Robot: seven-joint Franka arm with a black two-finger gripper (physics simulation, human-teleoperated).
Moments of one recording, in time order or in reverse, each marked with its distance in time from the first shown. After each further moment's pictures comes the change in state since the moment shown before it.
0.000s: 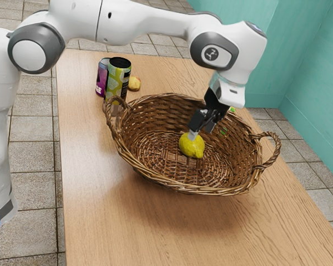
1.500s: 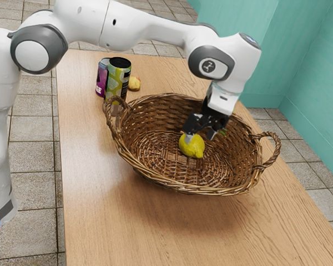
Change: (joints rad) arm 0.009 0.001 0.033 -0.095 0.014 0.109 0.304
